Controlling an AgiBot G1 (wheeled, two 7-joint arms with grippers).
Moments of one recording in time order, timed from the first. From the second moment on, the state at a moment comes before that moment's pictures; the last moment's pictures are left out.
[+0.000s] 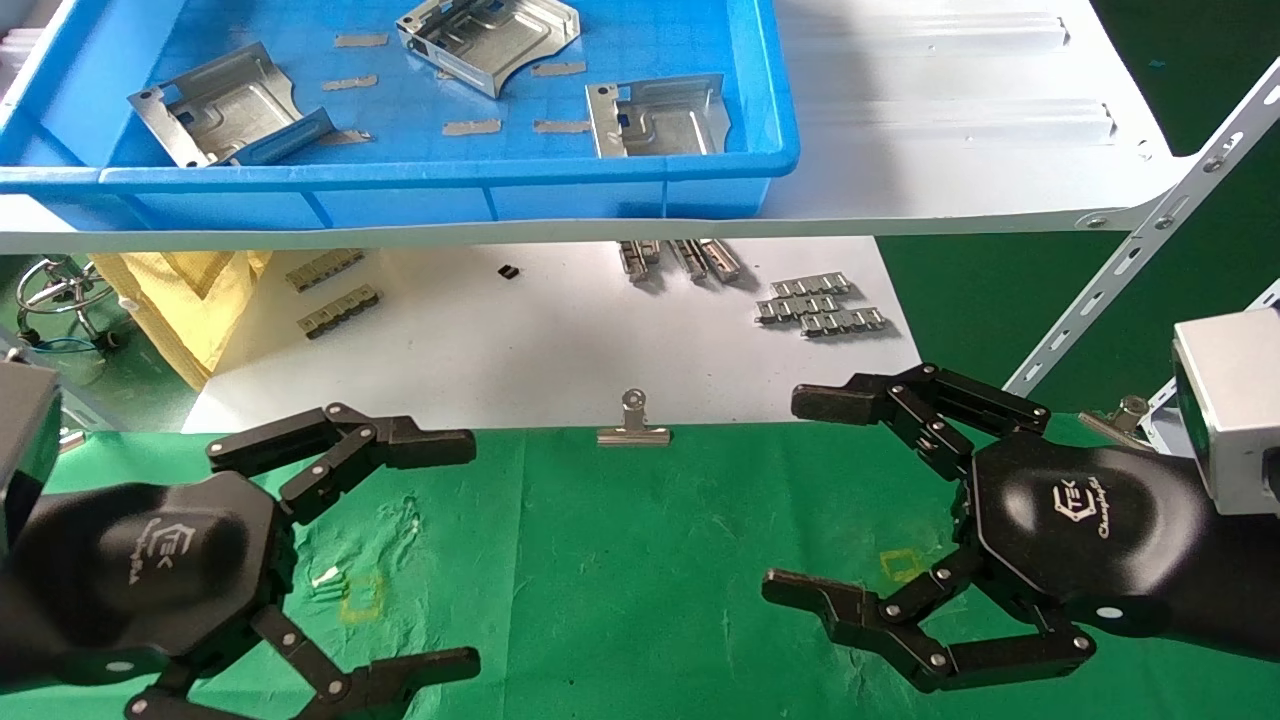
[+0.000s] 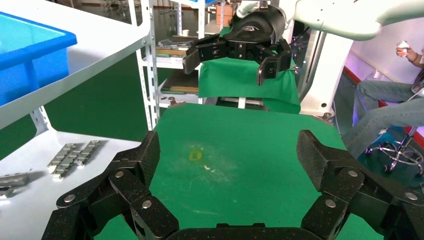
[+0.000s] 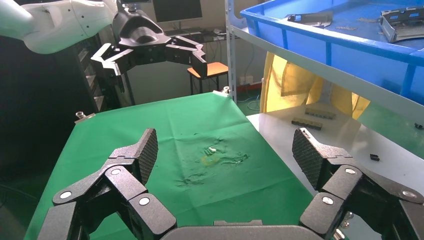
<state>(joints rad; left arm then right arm) -1.08 0.61 0.28 -1.28 0.73 1.50 -0.19 1.08 -0.55 -0.38 1.23 -0.64 -1.42 0.10</state>
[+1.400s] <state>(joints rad) -1.08 0.61 0.28 -1.28 0.73 1.49 -0.19 1.08 -0.55 -0.38 1.23 -0.64 -1.42 0.10</state>
